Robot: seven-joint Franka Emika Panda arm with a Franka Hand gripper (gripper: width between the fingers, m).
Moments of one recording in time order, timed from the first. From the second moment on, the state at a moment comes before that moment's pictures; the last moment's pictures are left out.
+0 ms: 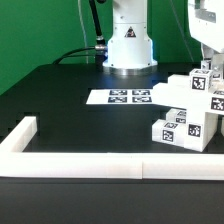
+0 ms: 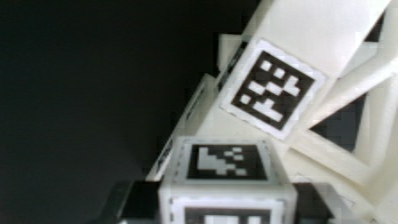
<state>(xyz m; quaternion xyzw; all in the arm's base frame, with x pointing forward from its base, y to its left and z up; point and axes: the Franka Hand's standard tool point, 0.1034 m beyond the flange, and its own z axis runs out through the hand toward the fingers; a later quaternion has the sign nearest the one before) 0.550 0.115 0.115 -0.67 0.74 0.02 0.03</state>
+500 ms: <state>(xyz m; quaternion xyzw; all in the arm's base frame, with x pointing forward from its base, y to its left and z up) 0.549 0.117 0.114 -0.65 0.76 0.02 0.03</state>
